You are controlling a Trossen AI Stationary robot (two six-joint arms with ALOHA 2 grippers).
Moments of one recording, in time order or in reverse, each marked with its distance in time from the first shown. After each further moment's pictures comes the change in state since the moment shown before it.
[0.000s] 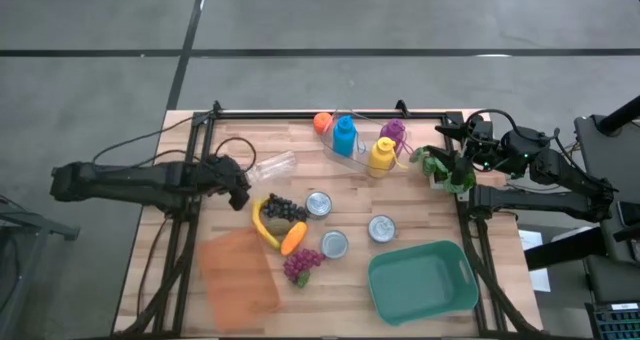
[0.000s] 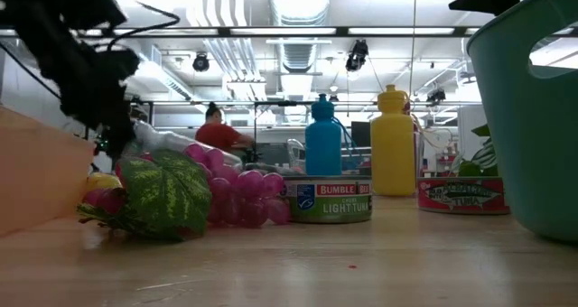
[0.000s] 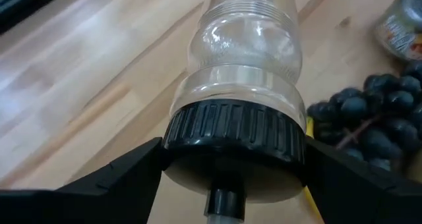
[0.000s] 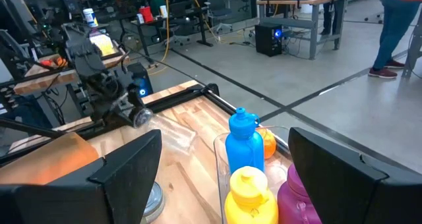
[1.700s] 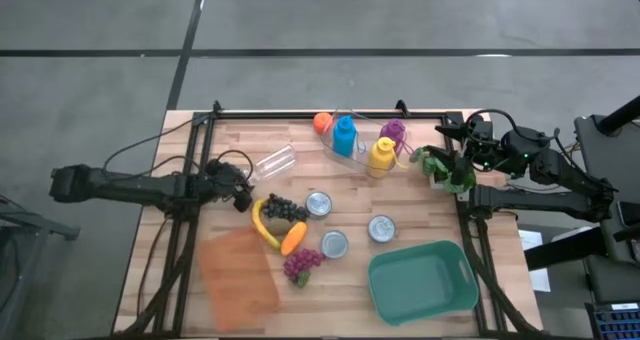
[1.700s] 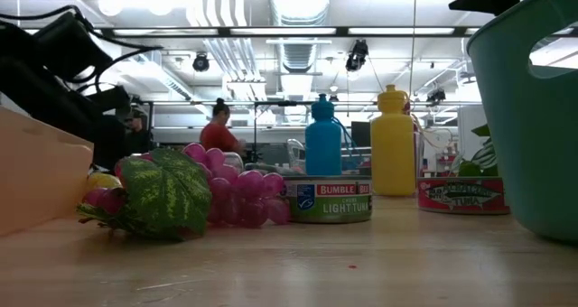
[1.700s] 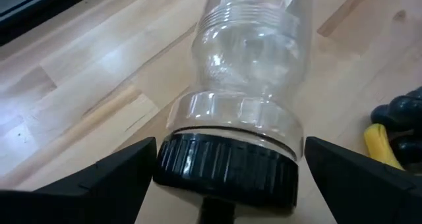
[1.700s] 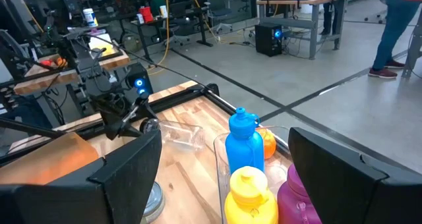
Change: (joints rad) left arm -0.001 -0.035 -0.324 0.429 -0.133 0.100; right arm 0.000 0.000 0.000 0.000 0.000 0.000
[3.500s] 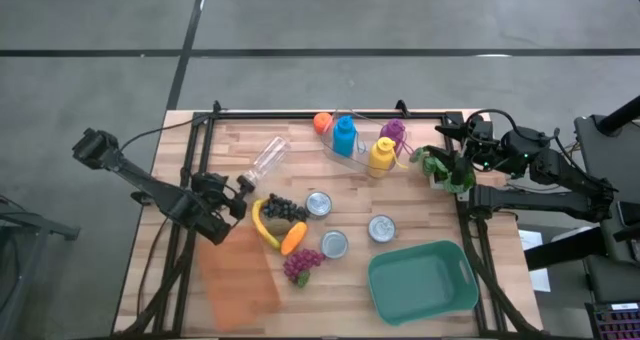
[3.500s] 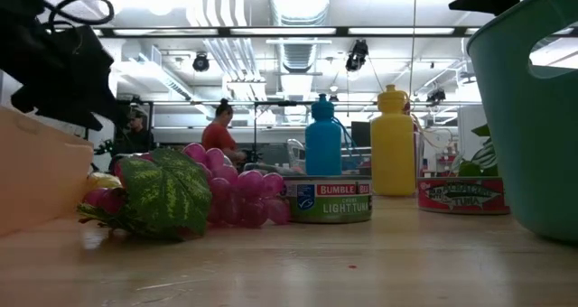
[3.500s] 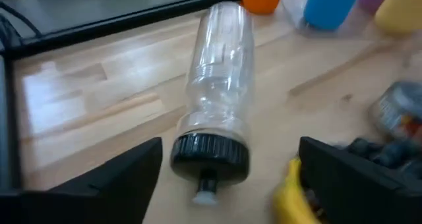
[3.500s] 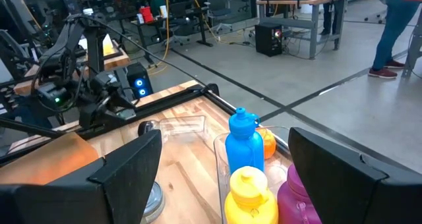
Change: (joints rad) left arm -0.622 0.268 0.351 -0.715 -0.445 -1.091; right arm 0.000 0.000 0.000 0.000 0.000 0.000
